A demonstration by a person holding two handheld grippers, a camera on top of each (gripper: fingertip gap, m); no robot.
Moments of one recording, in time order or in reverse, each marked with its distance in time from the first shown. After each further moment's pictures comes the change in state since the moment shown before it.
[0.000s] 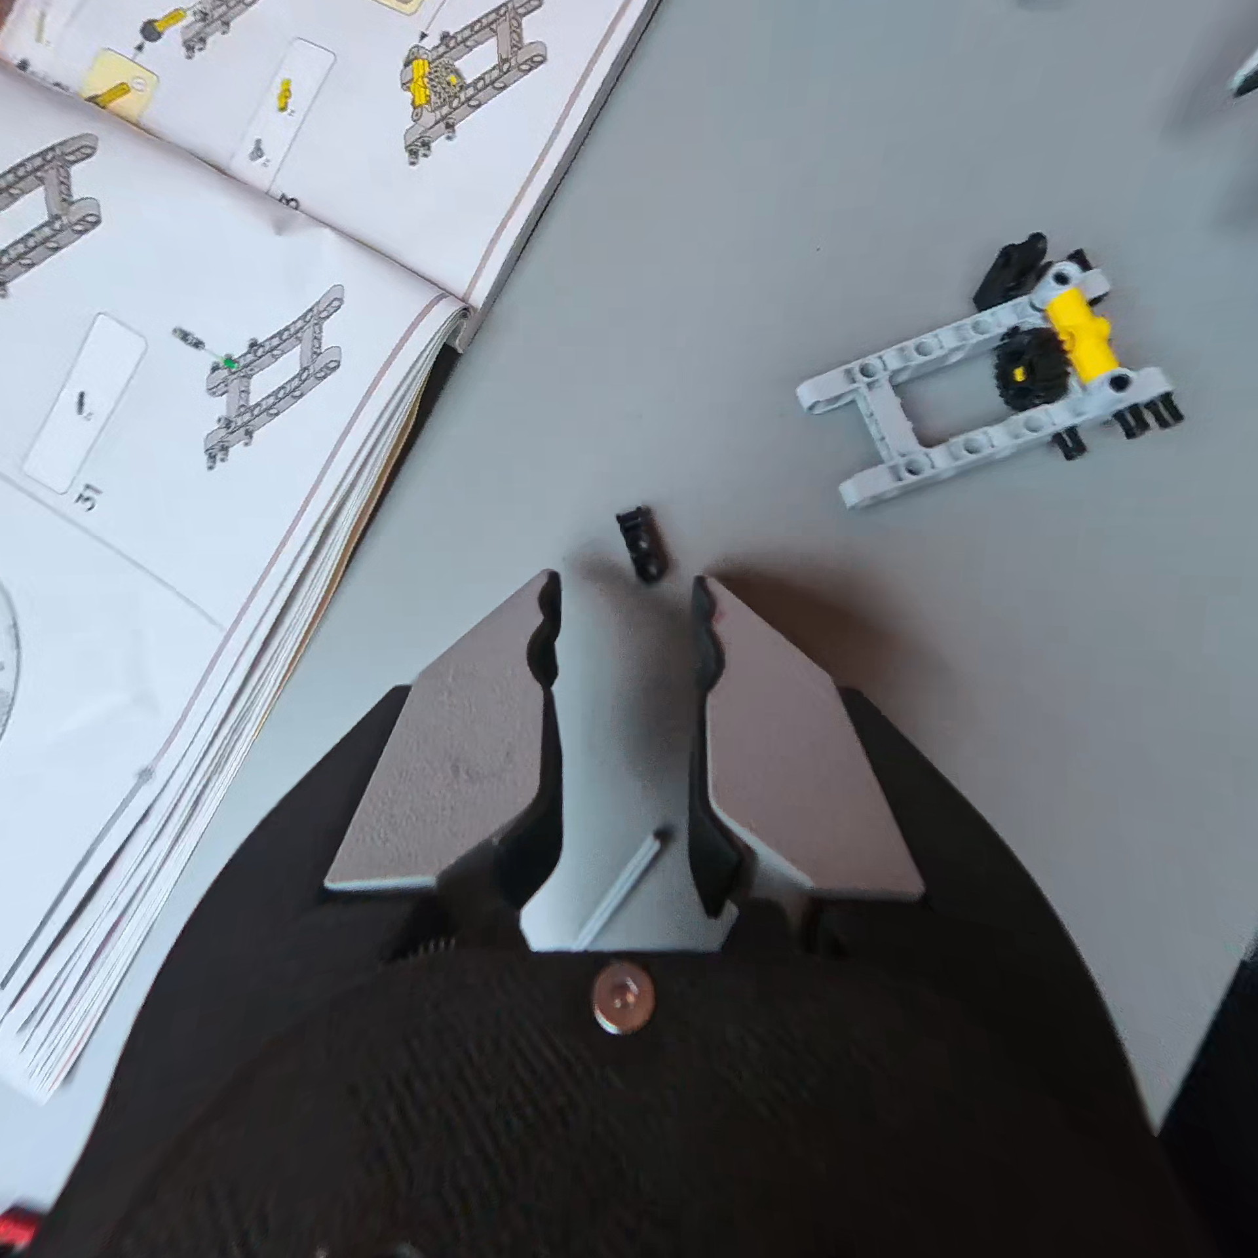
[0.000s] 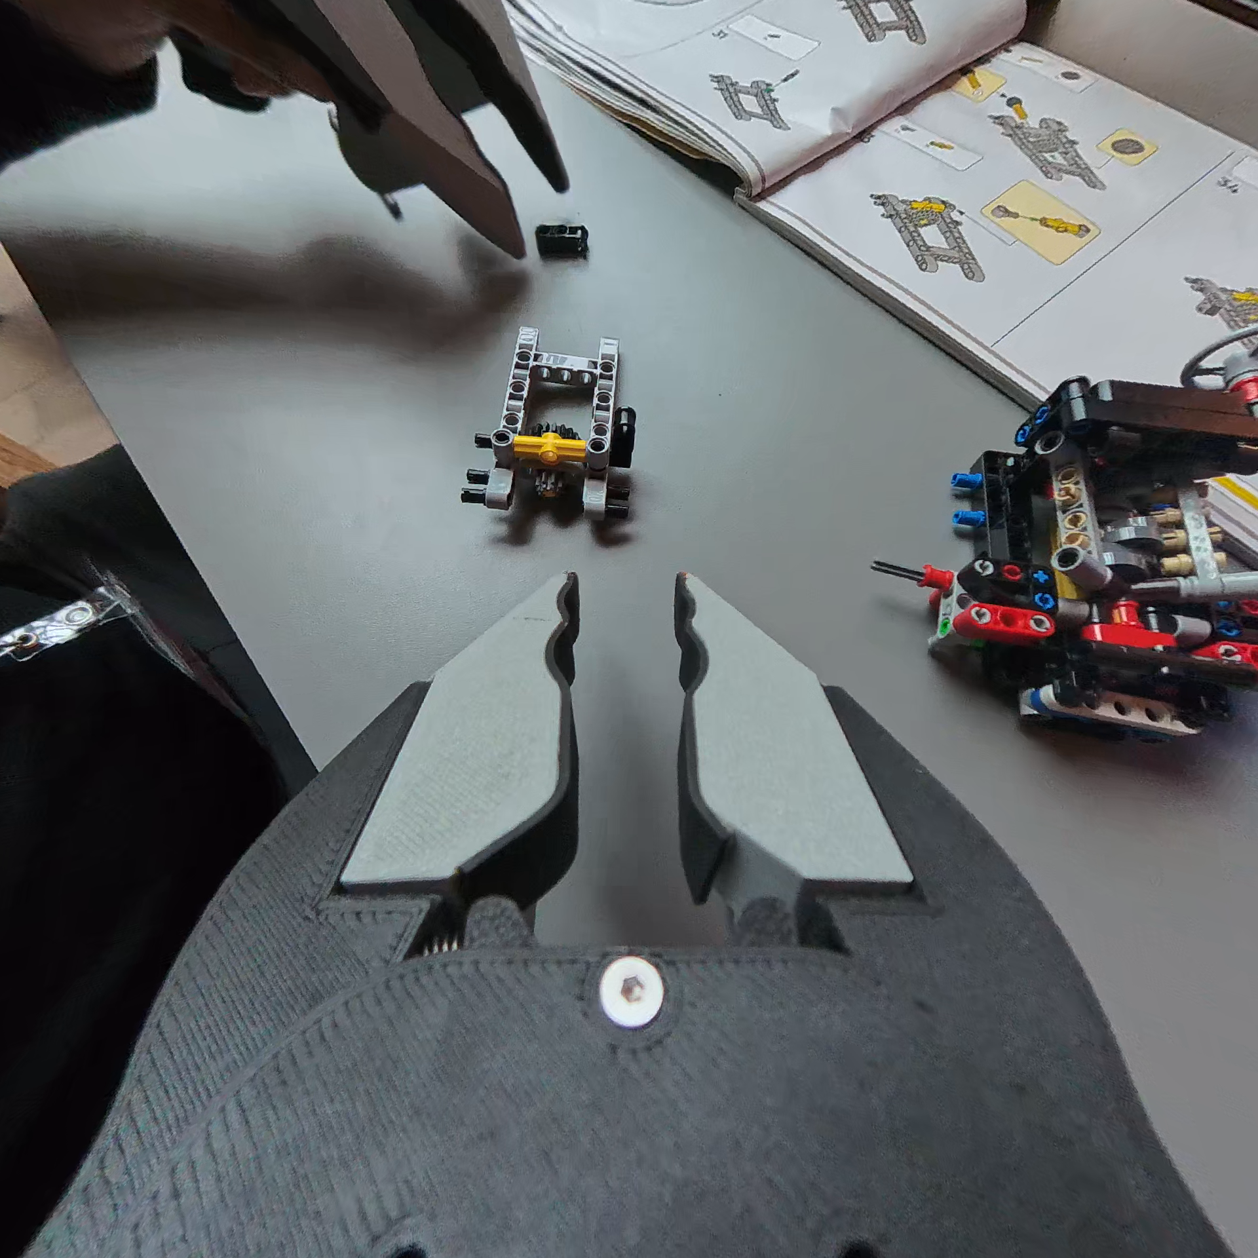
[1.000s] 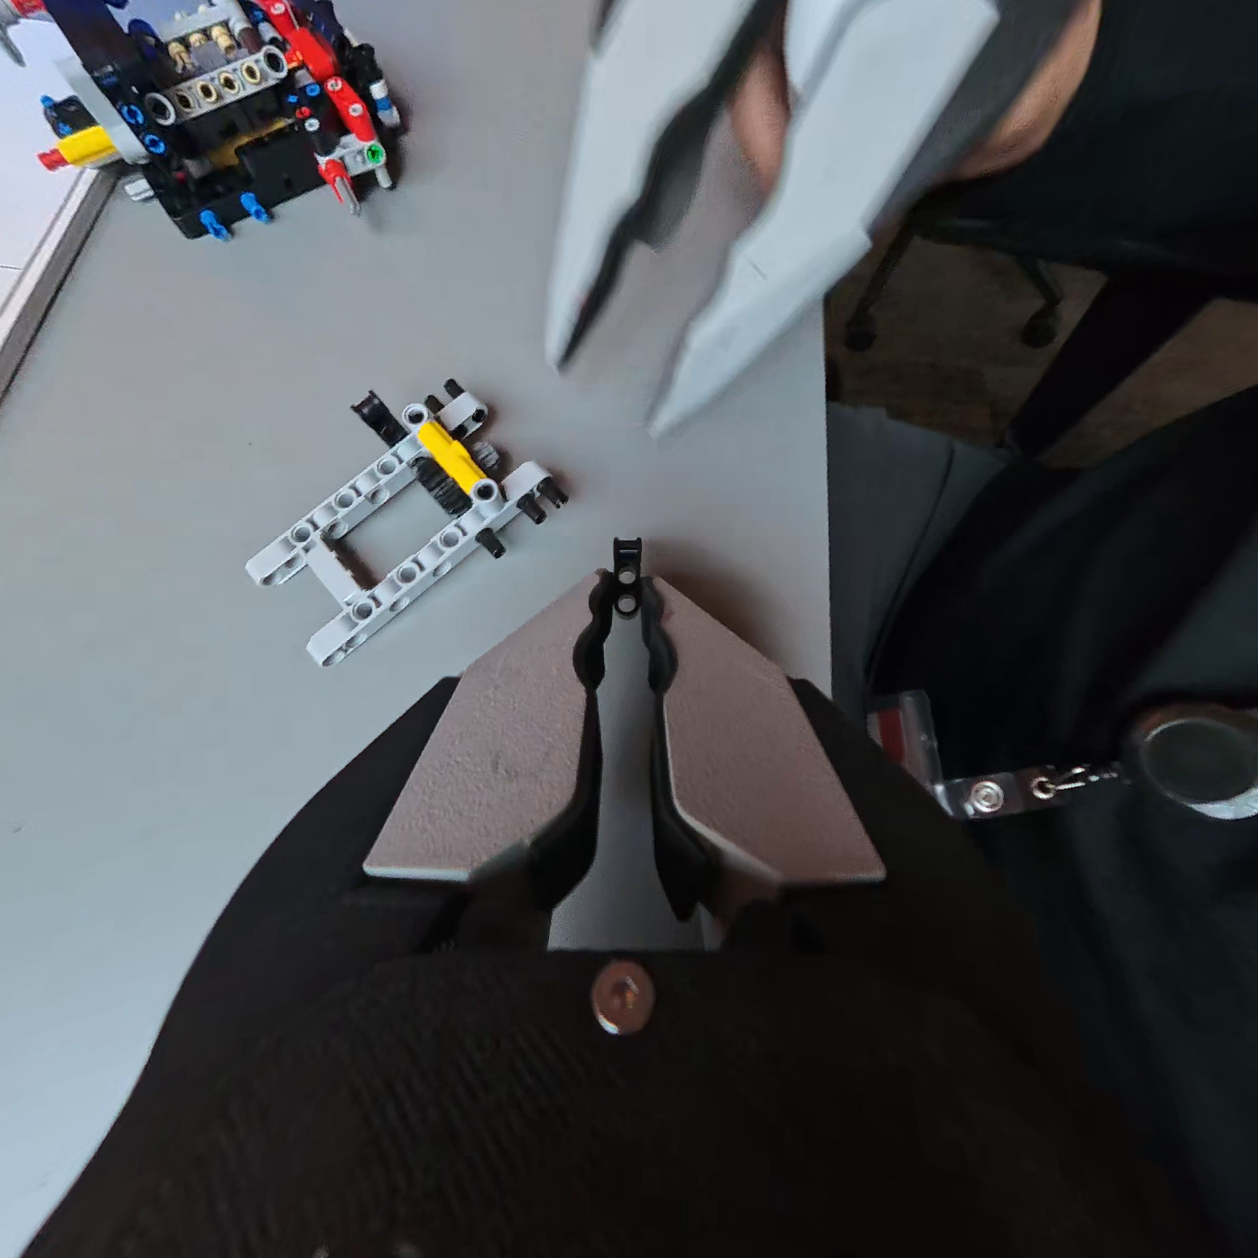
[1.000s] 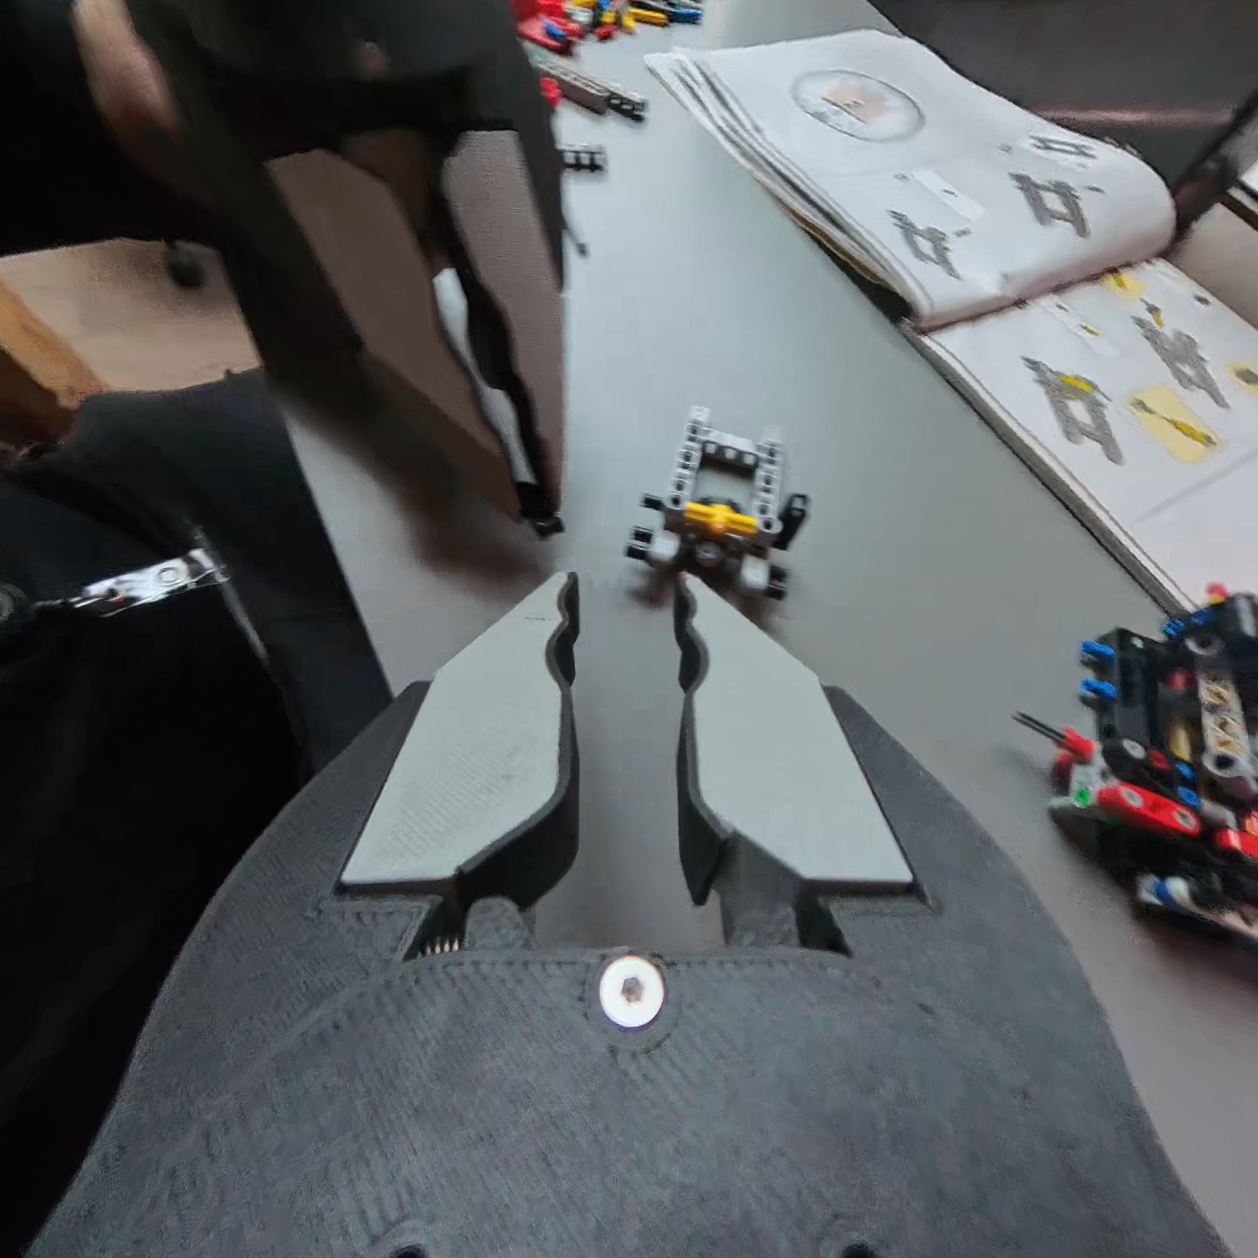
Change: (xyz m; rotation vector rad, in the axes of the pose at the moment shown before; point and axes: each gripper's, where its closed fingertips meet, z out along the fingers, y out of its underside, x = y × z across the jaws) left arm 0.155 -0.015 -0.010 0.233 0.358 0.230; right arm -0.059 -0.012 0.011 0.064 -0.091 -0.235
